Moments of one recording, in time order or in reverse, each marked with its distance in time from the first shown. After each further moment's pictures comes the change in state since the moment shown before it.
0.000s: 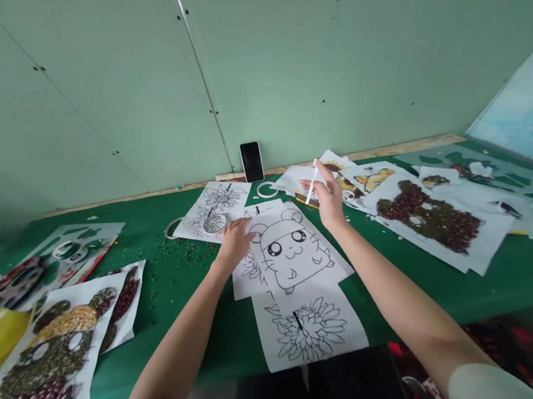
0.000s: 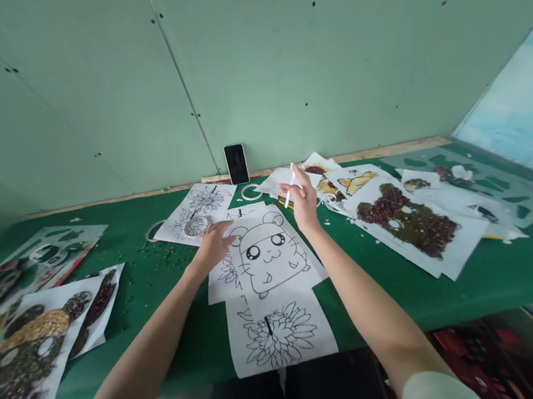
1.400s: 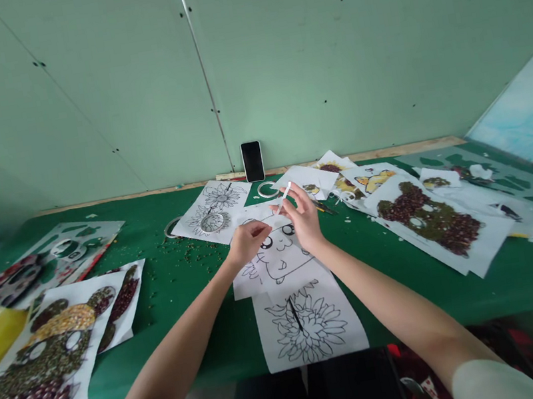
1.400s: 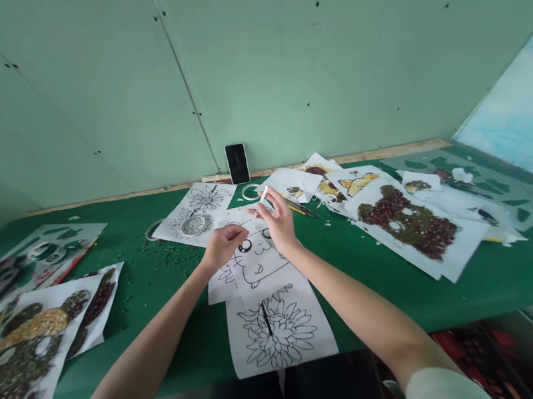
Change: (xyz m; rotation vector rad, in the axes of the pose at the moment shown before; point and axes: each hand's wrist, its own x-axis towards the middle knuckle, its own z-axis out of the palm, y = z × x) left_hand -0.005 0.048 0.000 -0.580 0.095 0.019; right_hand -0.062 -0.021 0.056 0.137 -0.153 0.207
